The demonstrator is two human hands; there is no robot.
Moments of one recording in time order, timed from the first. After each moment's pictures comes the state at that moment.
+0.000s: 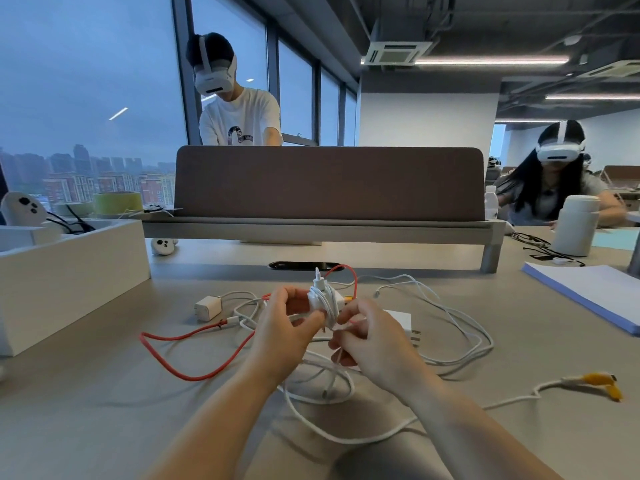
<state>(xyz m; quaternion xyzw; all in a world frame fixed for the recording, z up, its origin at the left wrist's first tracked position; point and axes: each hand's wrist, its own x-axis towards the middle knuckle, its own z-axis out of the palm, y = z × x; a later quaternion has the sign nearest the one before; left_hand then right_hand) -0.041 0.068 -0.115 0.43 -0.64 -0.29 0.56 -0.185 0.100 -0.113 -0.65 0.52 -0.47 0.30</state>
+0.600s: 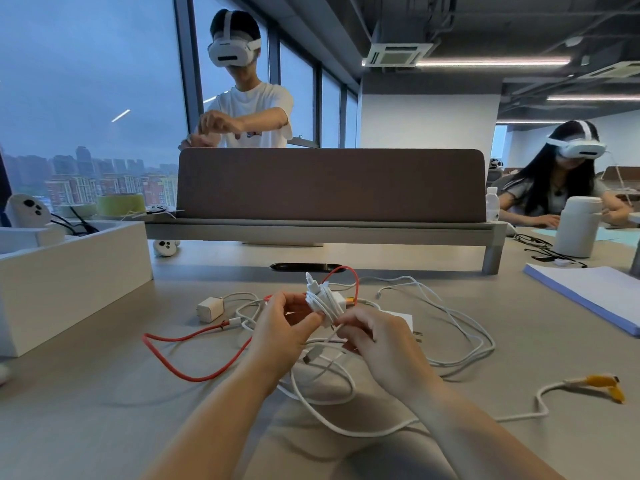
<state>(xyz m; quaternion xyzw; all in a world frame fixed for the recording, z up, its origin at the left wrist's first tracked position) -0.036 0.068 -0.114 0.44 -0.60 -0.39 0.54 -0.192 0.098 -0.117 -0.72 0.49 -0.46 0.17</state>
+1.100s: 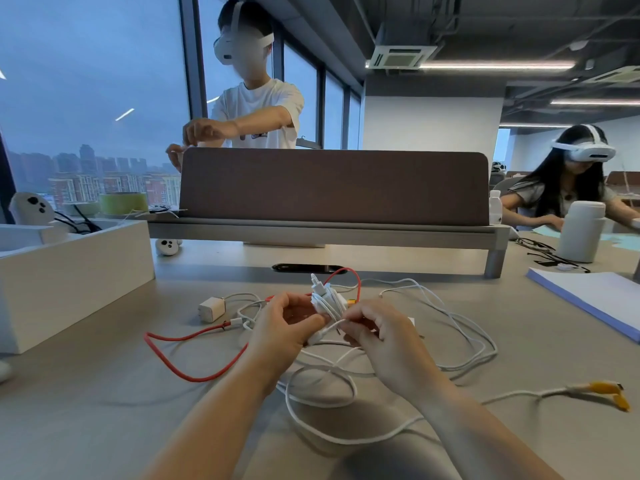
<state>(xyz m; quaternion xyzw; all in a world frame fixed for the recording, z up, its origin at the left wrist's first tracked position) -0.033 0.067 -0.113 0.43 -0.58 -0.42 0.55 -0.196 0.092 -0.116 -0.72 0.45 -0.50 0.15</state>
